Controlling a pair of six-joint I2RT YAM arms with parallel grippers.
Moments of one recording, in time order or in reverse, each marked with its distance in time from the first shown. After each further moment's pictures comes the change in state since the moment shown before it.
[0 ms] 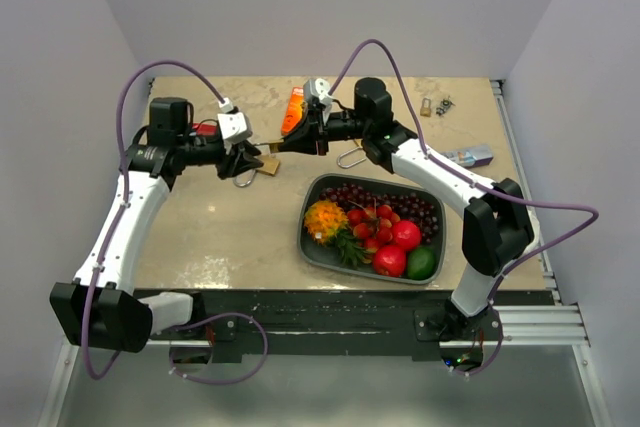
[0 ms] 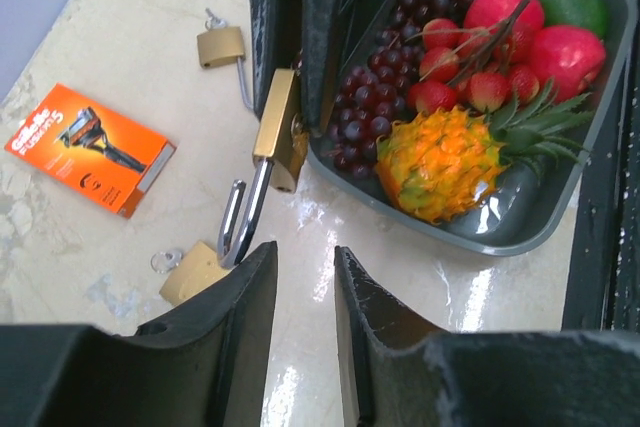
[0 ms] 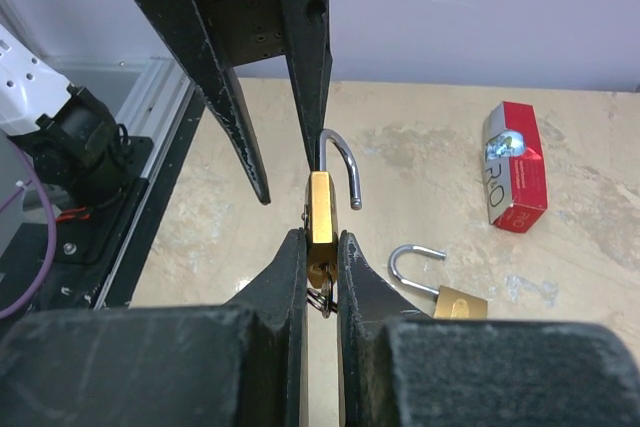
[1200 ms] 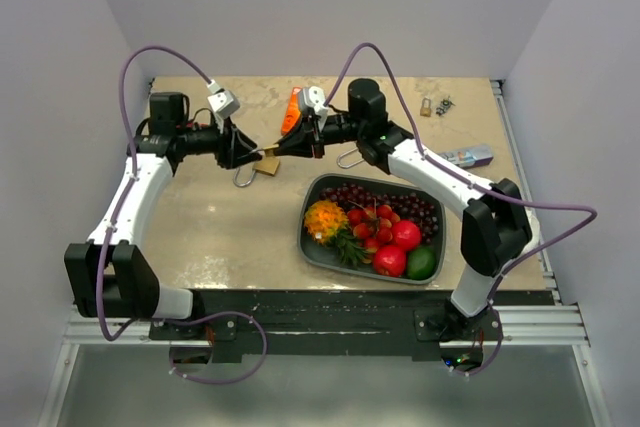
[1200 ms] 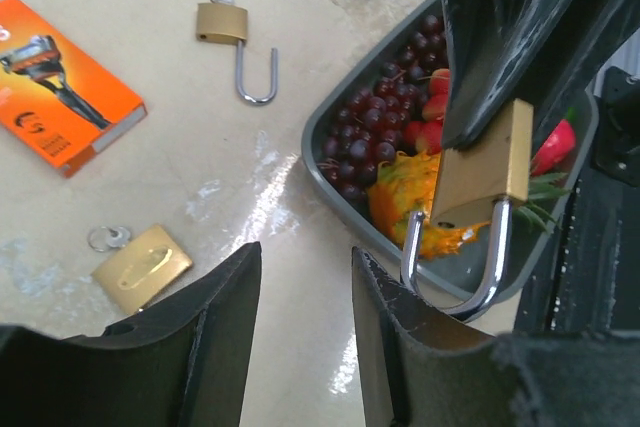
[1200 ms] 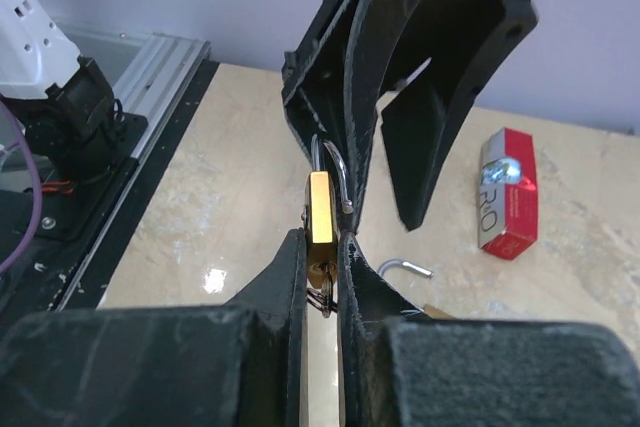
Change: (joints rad) left arm 0.097 0.156 -0.024 0.182 0.069 -0.311; right arm 0.023 0.015 0.023 -0.049 -0.029 -0.138
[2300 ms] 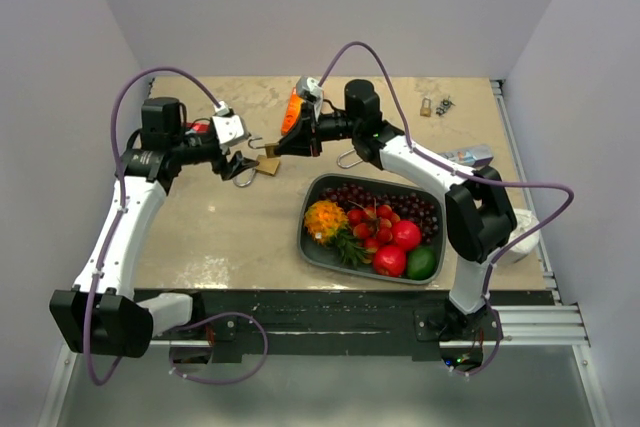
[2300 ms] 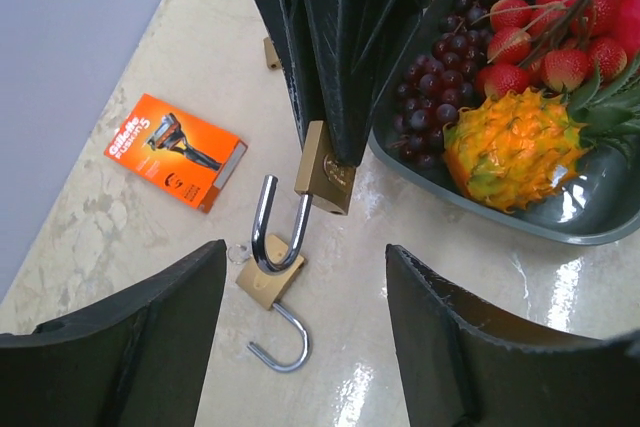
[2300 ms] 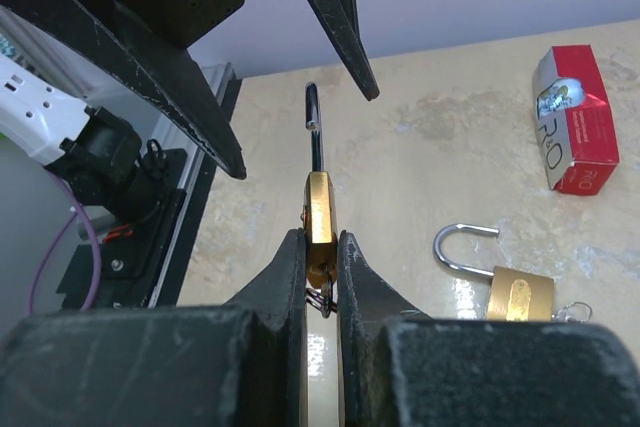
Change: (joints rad) left arm -0.061 -0.185 -0.006 -0.111 -0.130 0.410; right arm -0.030 0.105 0.017 0.095 0.011 0.319
